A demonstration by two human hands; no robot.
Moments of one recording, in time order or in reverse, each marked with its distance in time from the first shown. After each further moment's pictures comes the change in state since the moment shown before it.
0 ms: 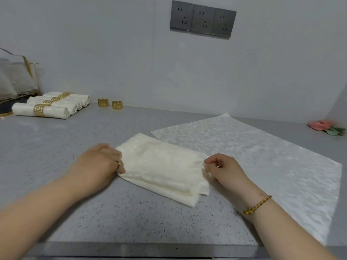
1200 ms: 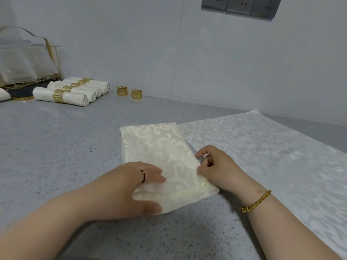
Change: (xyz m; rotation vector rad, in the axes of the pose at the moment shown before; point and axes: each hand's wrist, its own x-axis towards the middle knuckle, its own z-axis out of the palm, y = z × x) left_hand -0.014 0.016 -0.003 -0.665 -0.311 -0.210; right_hand 0.038 -0.032 0.061 -0.189 -0.282 -0.090
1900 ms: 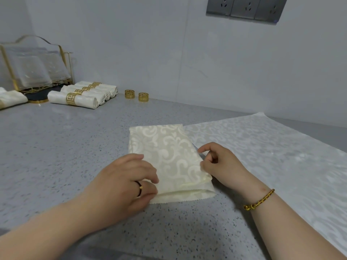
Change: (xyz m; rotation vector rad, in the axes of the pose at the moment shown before) left_hand -0.013 0.002 0.008 0.425 0.537 0.395; right_hand -0.001 -0.001 -0.002 0.115 0.036 -0.136
